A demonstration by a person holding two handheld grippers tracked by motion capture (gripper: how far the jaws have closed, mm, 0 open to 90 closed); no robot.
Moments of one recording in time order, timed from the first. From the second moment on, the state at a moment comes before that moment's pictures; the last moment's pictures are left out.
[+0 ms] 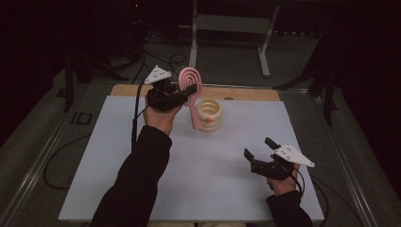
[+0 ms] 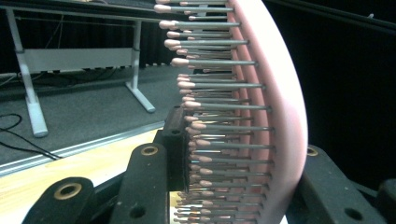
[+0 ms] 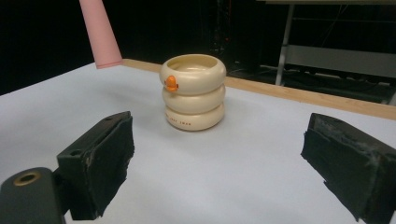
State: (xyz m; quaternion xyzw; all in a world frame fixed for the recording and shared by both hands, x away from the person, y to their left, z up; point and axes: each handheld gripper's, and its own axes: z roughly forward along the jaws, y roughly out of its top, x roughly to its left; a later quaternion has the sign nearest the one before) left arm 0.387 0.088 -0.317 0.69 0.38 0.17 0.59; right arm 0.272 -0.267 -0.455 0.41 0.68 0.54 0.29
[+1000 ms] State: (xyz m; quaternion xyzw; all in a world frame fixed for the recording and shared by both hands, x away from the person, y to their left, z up) left arm 0.404 0.085 -0.322 0.69 0.40 0.19 0.57; right arm 0.271 -0.267 -0.454 0.41 0.68 0.54 0.29
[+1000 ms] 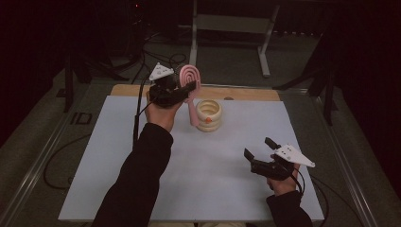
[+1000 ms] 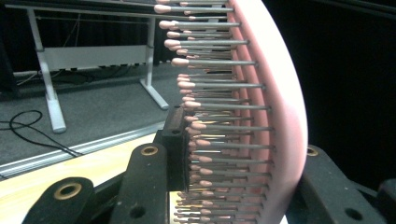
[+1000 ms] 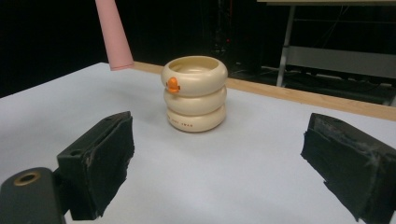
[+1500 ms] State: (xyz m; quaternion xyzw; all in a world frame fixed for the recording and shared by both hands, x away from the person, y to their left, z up) left arm 0.412 0.081 -0.328 0.69 0.41 0.20 0.57; right arm 0.271 -0.268 -0.453 0.41 0.68 0.54 0.29
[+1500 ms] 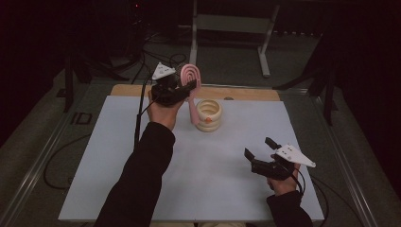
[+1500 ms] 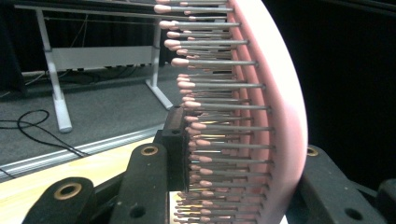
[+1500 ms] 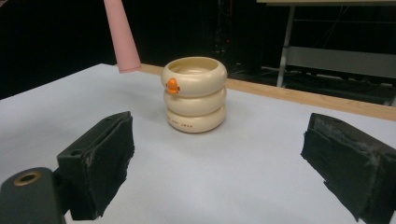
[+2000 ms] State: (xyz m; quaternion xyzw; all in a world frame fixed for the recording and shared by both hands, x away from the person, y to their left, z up) left arm 0.420 0.072 -0.321 0.69 0.40 0.21 0.57; right arm 0.271 -0.270 -0.453 0.41 0.67 0.55 0.29
